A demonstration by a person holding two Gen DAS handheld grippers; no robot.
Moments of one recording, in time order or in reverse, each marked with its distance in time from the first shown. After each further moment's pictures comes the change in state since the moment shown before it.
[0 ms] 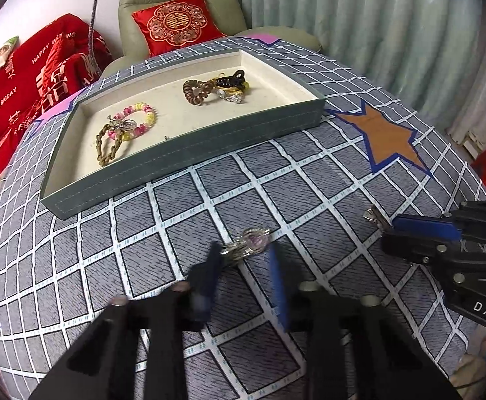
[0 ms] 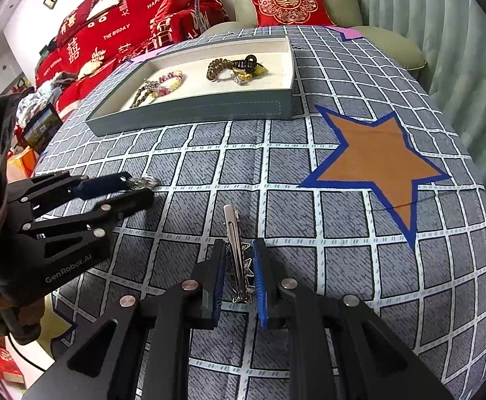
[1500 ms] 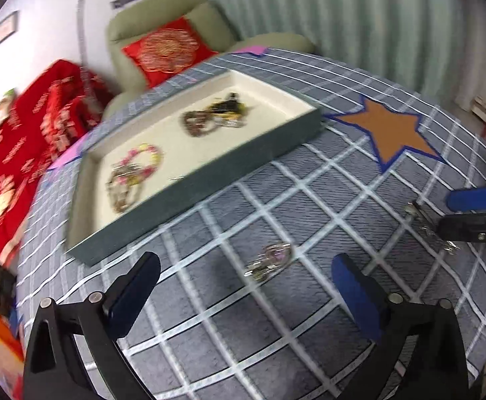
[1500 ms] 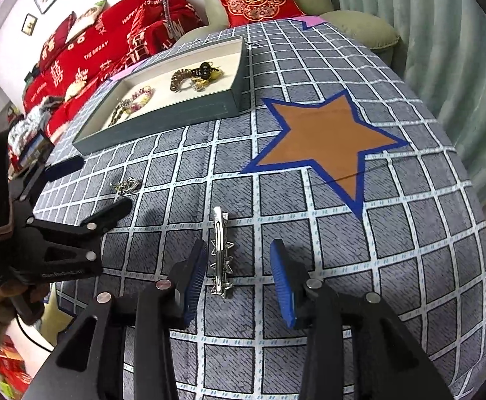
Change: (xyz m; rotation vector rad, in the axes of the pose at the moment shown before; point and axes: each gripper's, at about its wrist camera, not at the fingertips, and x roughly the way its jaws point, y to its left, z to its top) left arm 0.068 -0.013 0.013 0.186 -0.045 0.108; right arm -0.024 -0.040 -0.010 0.113 -0.001 0.005
